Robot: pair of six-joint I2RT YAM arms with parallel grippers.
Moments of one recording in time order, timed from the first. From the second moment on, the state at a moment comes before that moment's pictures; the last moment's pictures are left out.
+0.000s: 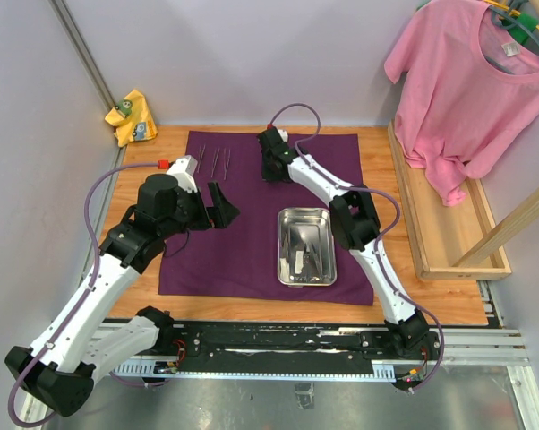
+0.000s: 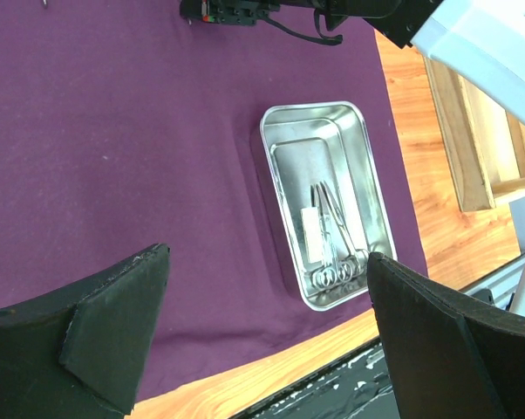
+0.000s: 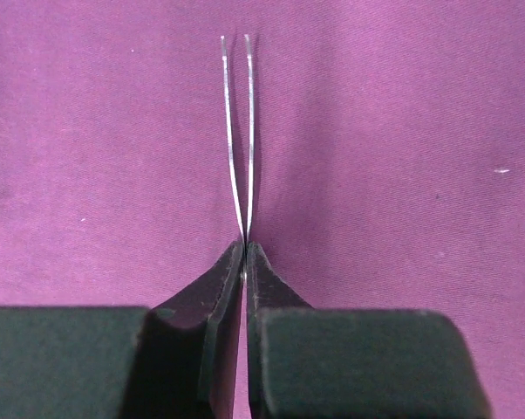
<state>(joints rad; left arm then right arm) -0.45 0.90 0.97 -0.55 0.11 -0.51 0.60 2.58 2.31 -0.62 0.15 0.51</state>
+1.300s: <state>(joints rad) -0.45 0.97 1.03 -0.58 0.04 -0.50 0.60 1.88 1.70 -0.39 0.12 0.43</state>
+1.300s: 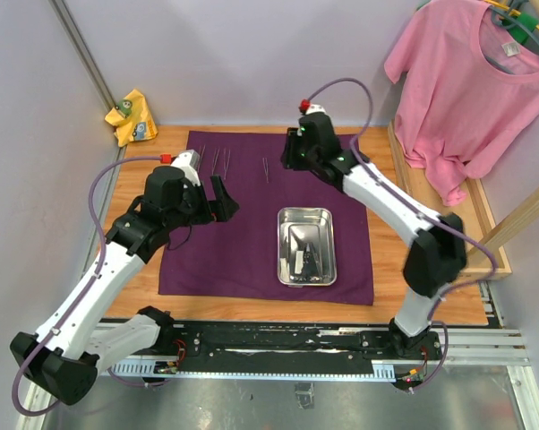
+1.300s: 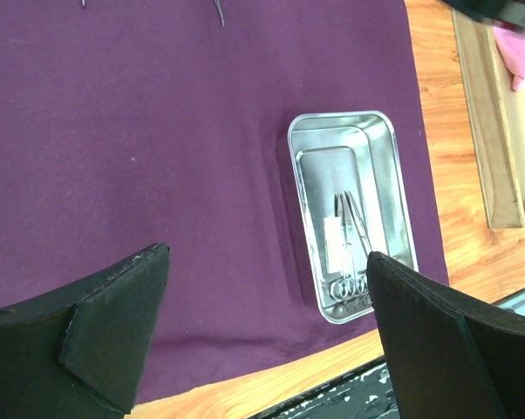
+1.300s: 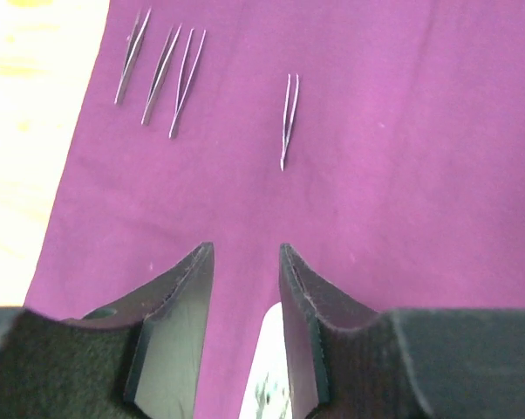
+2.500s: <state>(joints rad) -0.45 1.05 0.98 -0.54 0.03 -0.50 0.54 1.04 0.89 -0.60 -0.07 0.31</state>
